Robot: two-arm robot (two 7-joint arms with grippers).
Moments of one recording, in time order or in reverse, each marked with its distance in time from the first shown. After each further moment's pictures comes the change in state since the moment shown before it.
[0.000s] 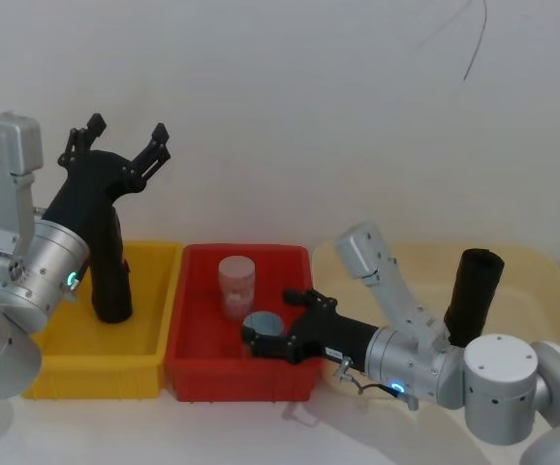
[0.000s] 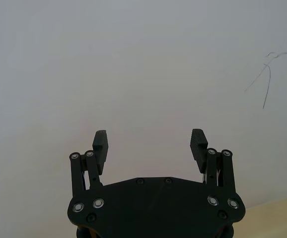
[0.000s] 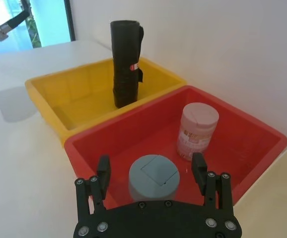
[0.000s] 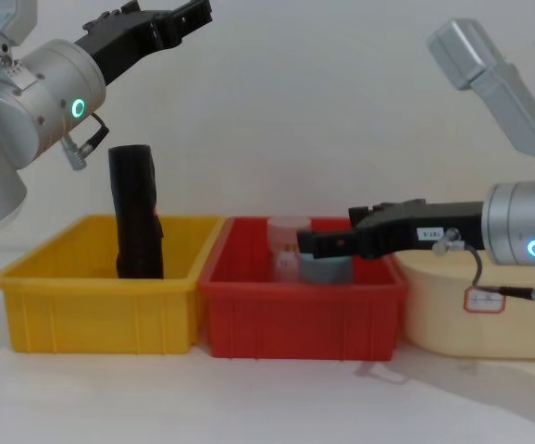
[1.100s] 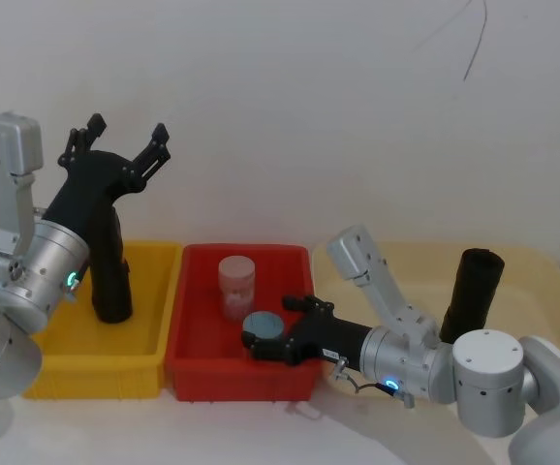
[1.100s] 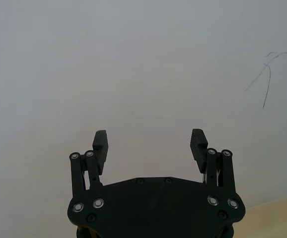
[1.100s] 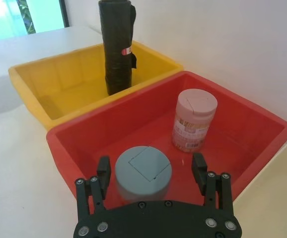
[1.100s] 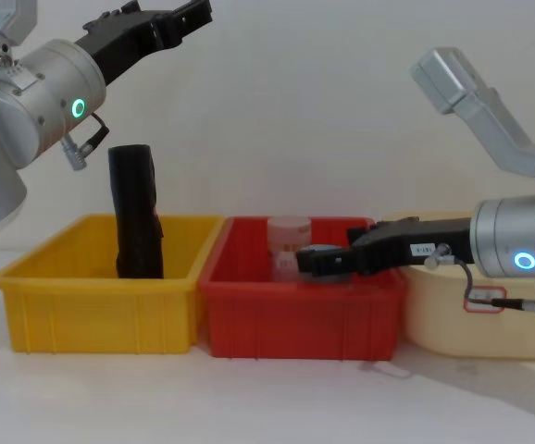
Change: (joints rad) left arm 0.000 0.000 0.000 0.000 0.000 0.000 0.000; right arm 0.061 -0.018 -0.038 0.114 0.006 -0.011 0.004
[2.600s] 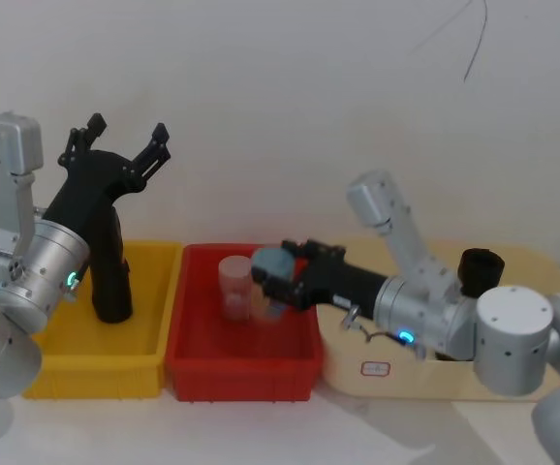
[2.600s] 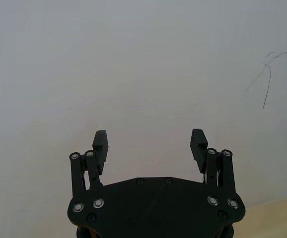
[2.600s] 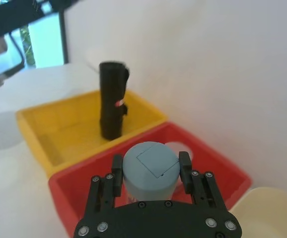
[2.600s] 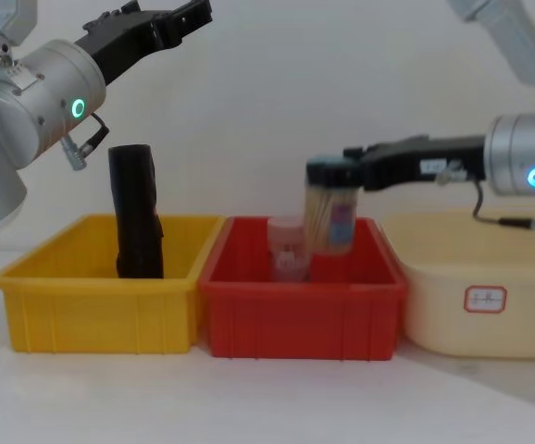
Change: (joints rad) left arm 0.000 0.000 0.000 0.000 0.000 0.000 0.000; right arm 0.023 0.041 0.023 -0.126 0.027 0.004 -0.020
